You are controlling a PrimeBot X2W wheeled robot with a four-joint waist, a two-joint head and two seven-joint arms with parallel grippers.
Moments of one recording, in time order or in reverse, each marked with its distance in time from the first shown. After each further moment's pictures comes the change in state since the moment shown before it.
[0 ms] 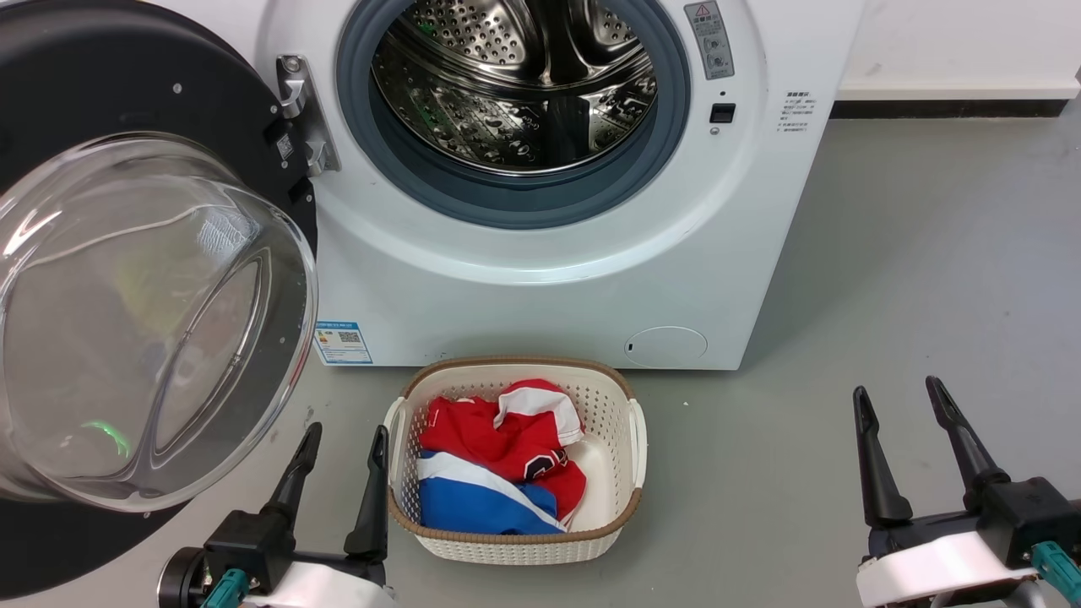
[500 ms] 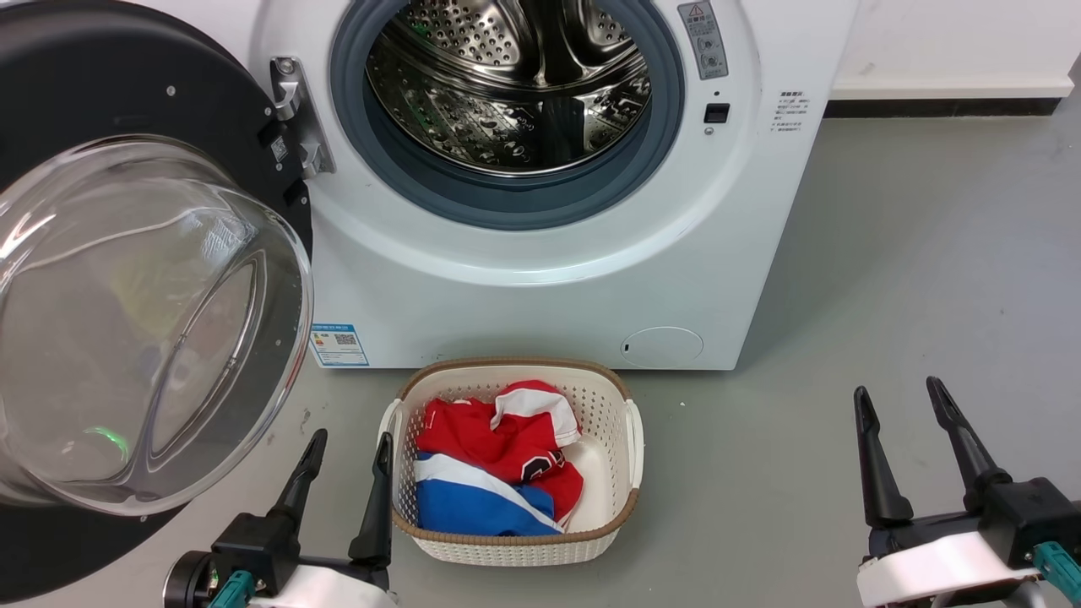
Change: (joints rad) left arm 0.000 -0.002 0.001 0.020 0.010 -0.003 0.000; right arm 0.000 0.000 0.000 0.001 0.011 0.000 0.000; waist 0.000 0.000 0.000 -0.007
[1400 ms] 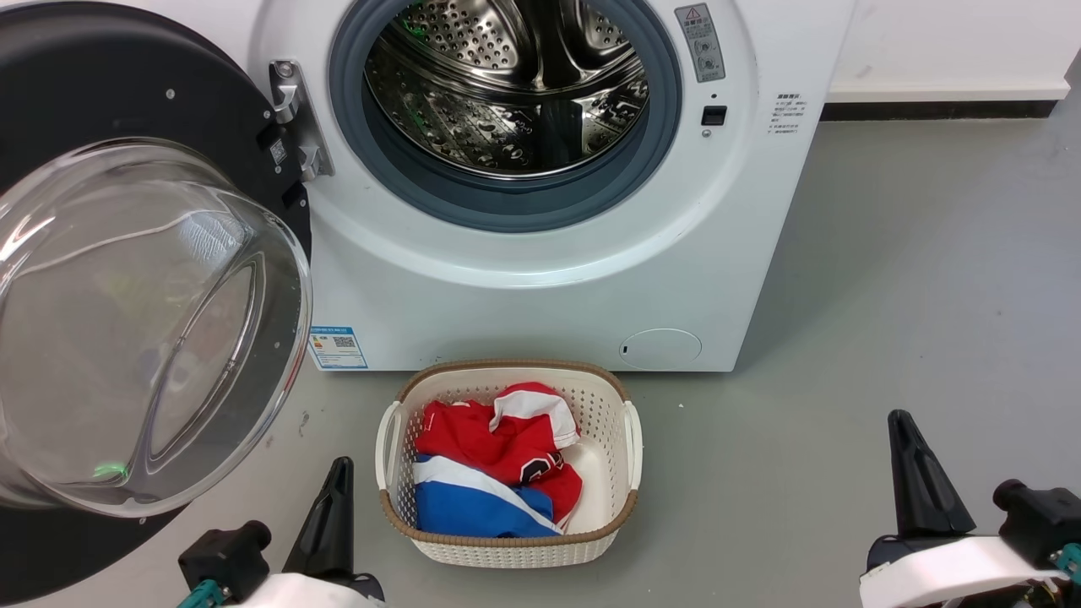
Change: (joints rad) left arm 0.018 -0.001 0.000 0.048 -0.222 0.000 0.042; right arm 0.009 0.001 -0.001 0.072 0.220 0.000 0.053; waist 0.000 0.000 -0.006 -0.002
